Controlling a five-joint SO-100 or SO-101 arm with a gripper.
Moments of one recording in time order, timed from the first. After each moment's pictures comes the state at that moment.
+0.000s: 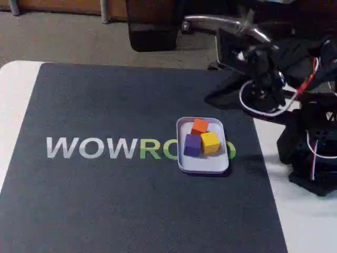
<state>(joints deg) 17.0 171.1 155.5 54.9 -106.4</state>
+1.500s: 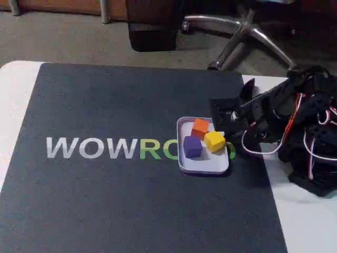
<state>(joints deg) 23.6 189.5 182.0 69.2 -121.5</state>
